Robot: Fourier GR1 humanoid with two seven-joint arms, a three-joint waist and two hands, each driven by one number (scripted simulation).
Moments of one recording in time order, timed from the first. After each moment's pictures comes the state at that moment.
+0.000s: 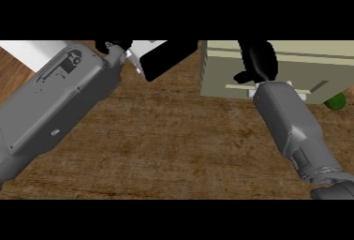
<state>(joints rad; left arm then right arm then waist) -1.15 0.42 -0.58 -1.05 0.85 0.83 0.08 -1.00 -0.17 -0.15 -0.40 1.30 -0.64 -0.13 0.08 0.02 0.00</state>
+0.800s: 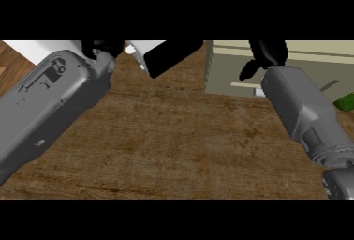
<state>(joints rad) -1.10 0.47 -0.57 -1.18 0.82 0.84 0.14 -1.16 -0.24 -0.20 -0.19 1.30 -0.59 -0.14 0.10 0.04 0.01</state>
